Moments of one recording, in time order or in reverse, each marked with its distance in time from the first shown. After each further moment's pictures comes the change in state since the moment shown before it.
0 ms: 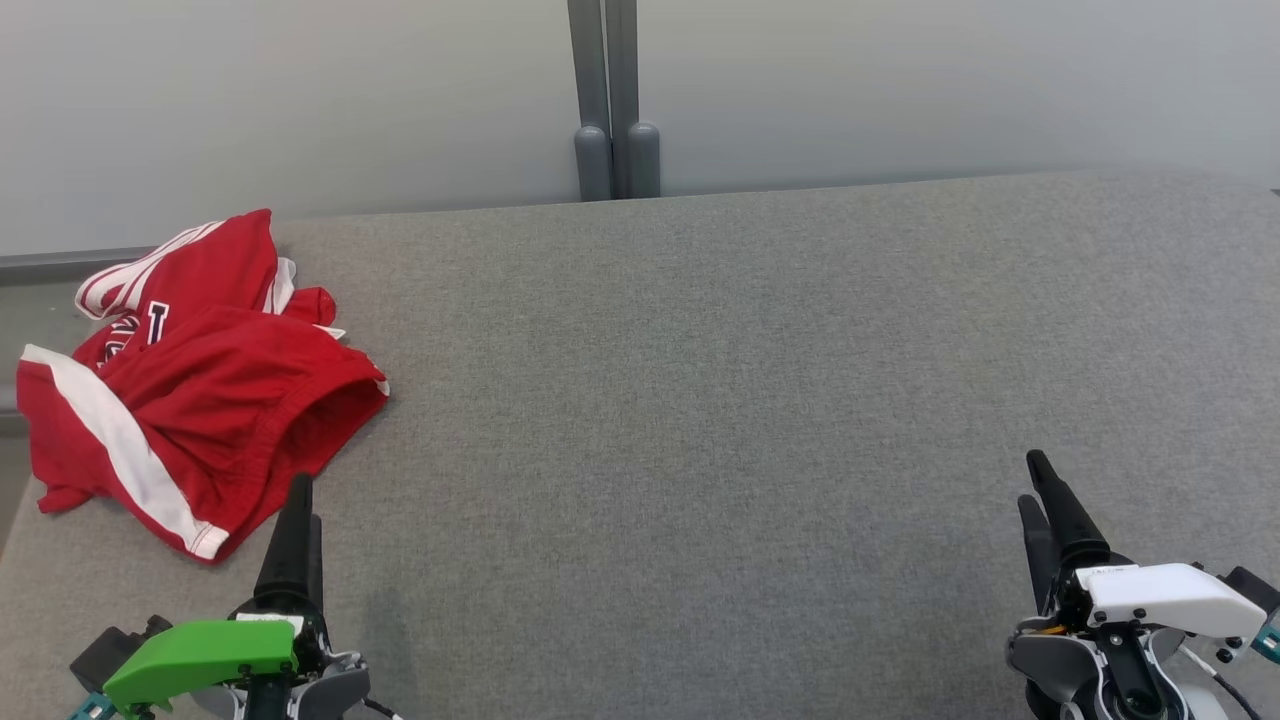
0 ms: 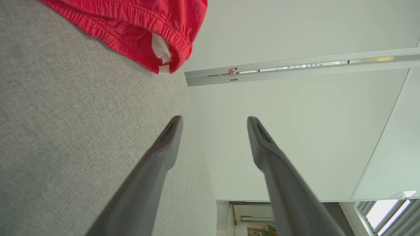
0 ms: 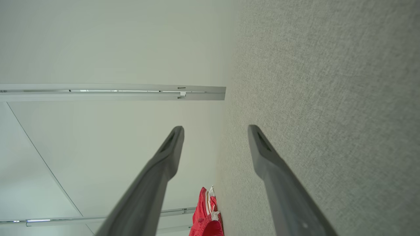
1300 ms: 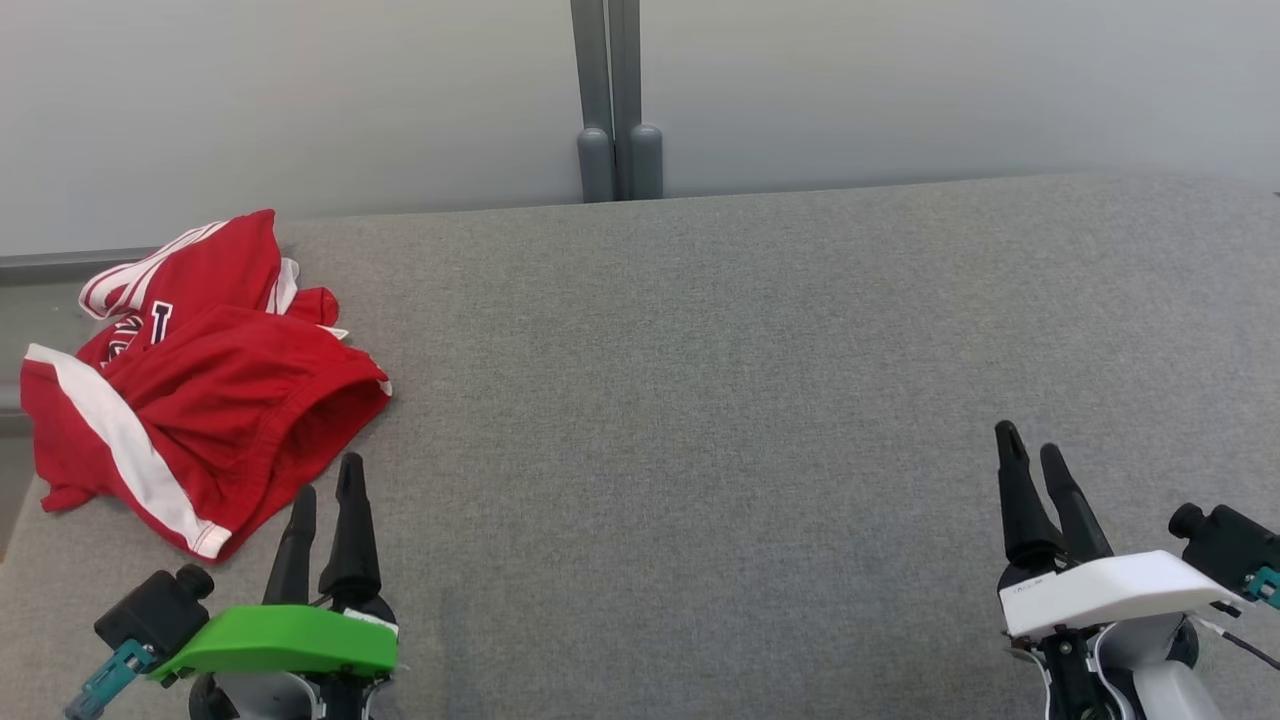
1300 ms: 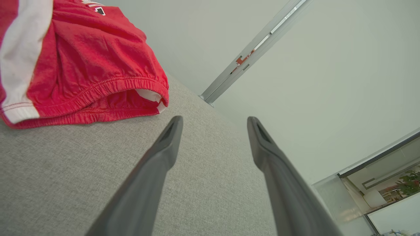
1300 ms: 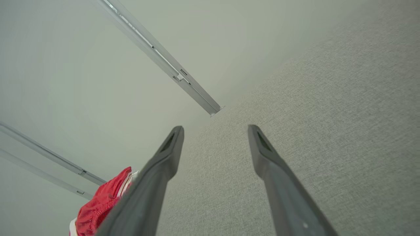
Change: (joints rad) left arm 0.027 0.003 -0.090 -0.108 0.681 0.057 -0.138; right arm 0.044 -0.005 0.068 -0.164 -0.741 0.000 -0.139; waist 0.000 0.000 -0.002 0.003
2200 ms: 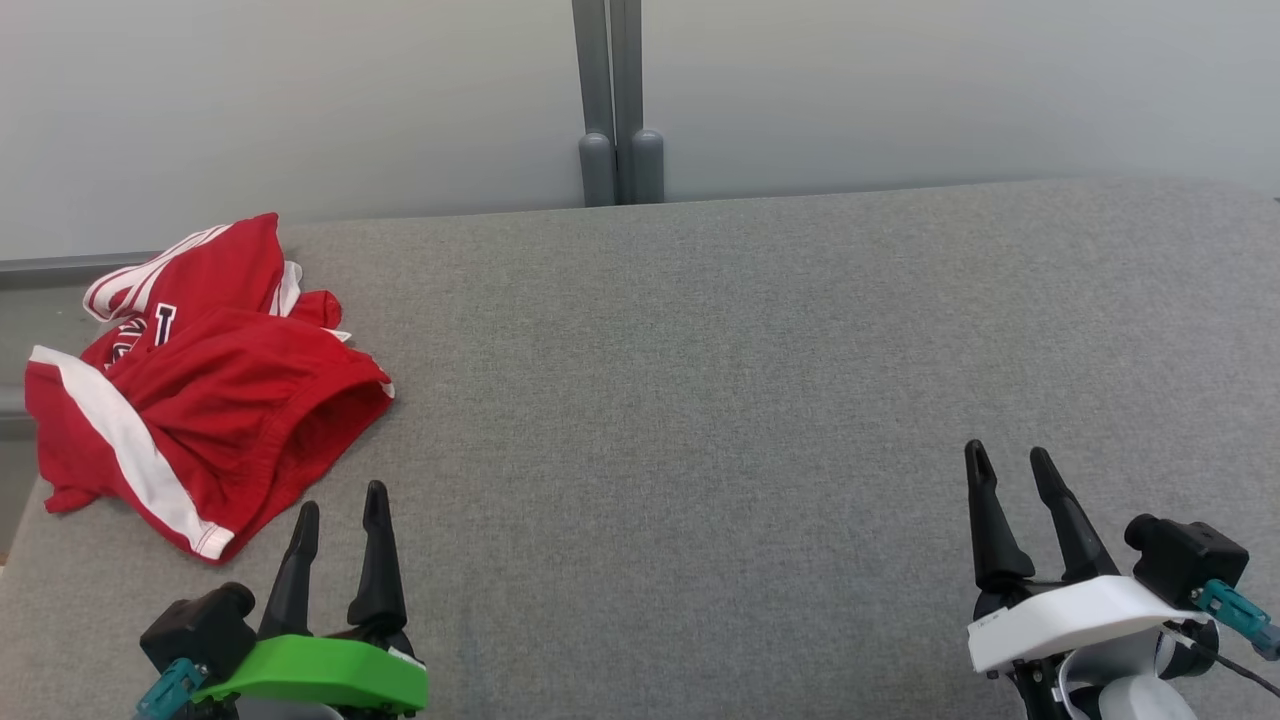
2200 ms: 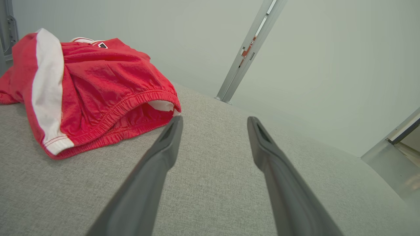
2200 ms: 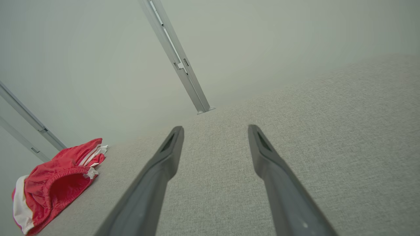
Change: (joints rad) left arm 0.043 0.002 -0.022 0.002 0.310 0.009 -0.069; right arm 0.028 -0.003 0.037 -0.002 -0.325 0.000 -0.071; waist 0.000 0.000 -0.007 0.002
